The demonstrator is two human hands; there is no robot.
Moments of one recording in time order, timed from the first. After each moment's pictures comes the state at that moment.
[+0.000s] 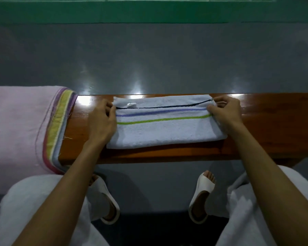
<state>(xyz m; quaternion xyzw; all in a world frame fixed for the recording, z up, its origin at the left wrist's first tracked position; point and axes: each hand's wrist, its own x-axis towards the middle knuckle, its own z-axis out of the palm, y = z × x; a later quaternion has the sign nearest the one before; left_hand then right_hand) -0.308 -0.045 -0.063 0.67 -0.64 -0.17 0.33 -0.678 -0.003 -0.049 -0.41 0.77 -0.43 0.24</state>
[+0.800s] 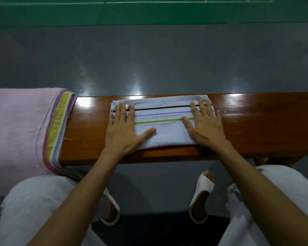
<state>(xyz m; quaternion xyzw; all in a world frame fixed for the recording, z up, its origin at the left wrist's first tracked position) -0.347 -0.015 -0.084 0.60 -0.79 -0.06 0.06 -0.638 0.015 -0.090 -0.65 0.76 -0.04 0.05</state>
